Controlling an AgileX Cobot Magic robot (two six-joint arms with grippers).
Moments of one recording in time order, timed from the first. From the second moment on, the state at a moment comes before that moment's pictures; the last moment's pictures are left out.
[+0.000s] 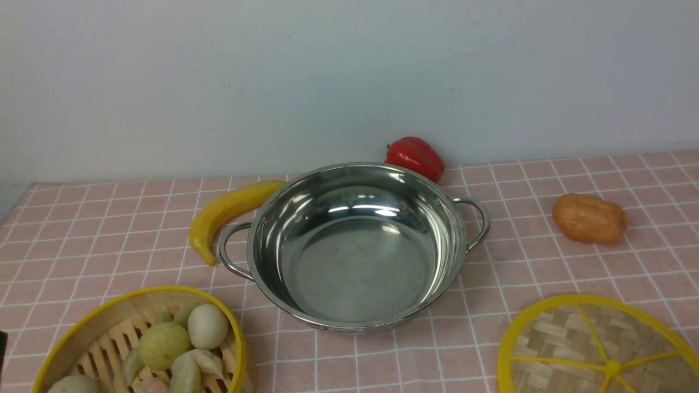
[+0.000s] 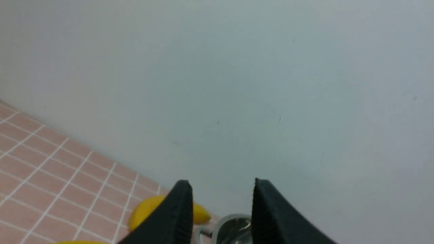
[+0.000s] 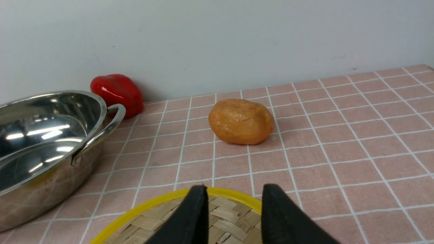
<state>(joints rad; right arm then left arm) 0.10 0.01 0.01 -0.18 0.34 0.46 0.01 0.00 -0.03 -0.40 0.00 -0.22</state>
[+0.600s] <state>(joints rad) 0.10 0.01 0.01 -0.18 0.34 0.46 0.01 0.42 -0.62 -0.25 1.13 0.30</state>
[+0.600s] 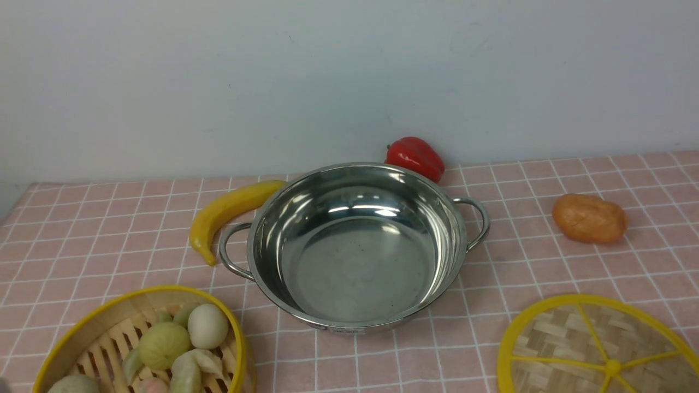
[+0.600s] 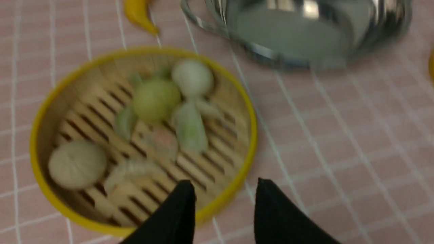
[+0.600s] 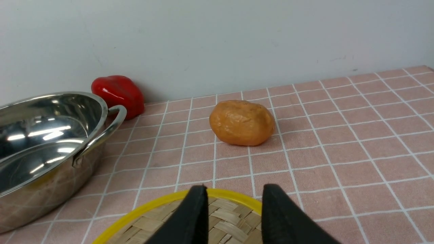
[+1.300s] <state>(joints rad) 0.10 0.01 0.01 -0.18 0.34 0.46 -0.05 1.26 -0.65 -0.48 1.01 0.92</state>
